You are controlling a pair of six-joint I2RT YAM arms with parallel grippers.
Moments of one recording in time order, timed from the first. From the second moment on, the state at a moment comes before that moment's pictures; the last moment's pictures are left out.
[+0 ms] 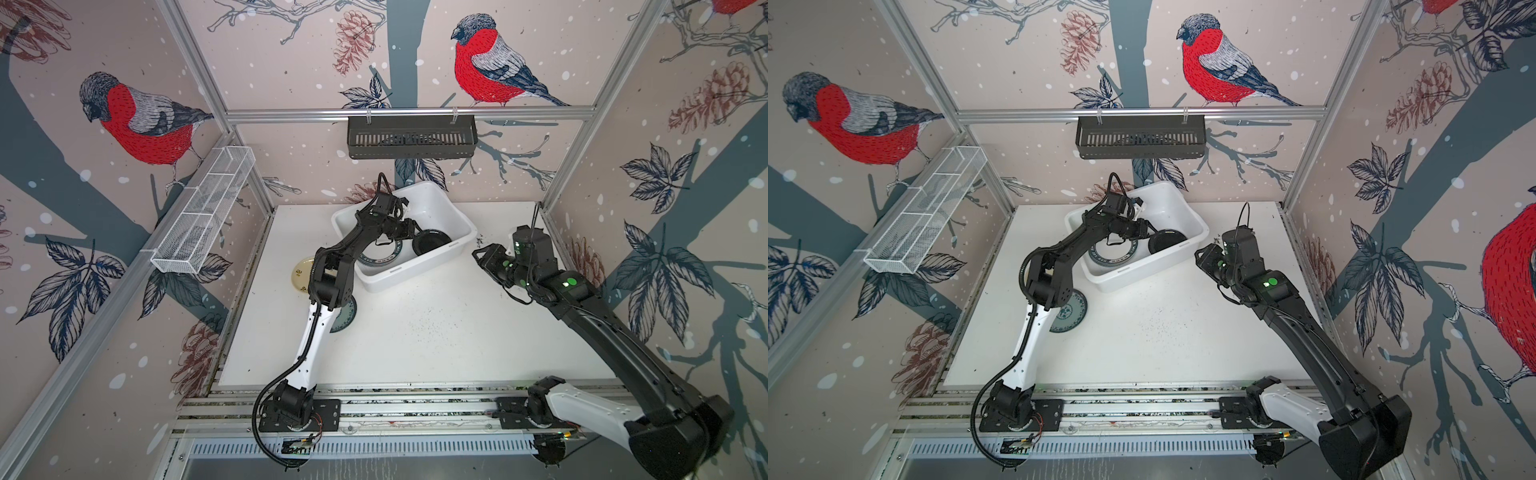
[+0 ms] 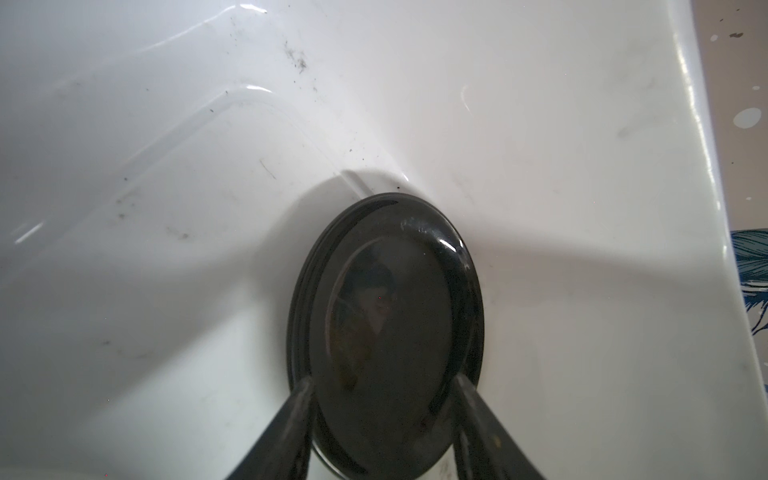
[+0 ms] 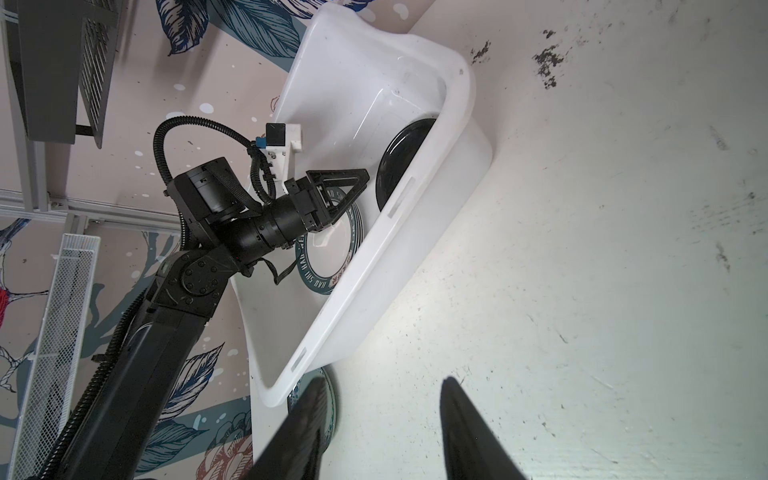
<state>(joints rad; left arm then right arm) -0.39 2.56 2.27 -0.55 0.65 -0.32 0.43 1.09 1.06 -0.58 -0.08 0.96</state>
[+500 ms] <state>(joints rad) -0.36 2.37 2.28 -0.65 0.61 -0.19 0.40 1.09 1.07 -0.55 -0.11 0.91</state>
